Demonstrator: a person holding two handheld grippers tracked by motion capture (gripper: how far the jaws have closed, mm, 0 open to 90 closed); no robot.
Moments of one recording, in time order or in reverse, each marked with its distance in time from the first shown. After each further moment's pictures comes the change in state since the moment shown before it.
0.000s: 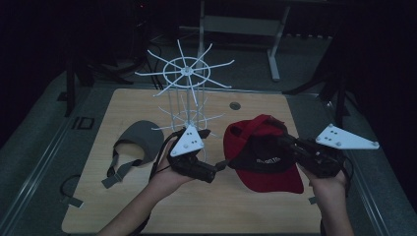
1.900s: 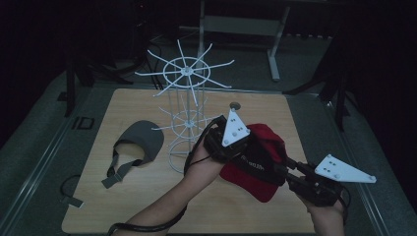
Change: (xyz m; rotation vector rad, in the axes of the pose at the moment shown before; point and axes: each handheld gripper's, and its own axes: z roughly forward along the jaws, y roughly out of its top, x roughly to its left) left arm -0.035 0.065 0.043 0.005 0.137 0.085; right arm 0.024 -0.053 -0.016 -0.002 -0.001 0.049
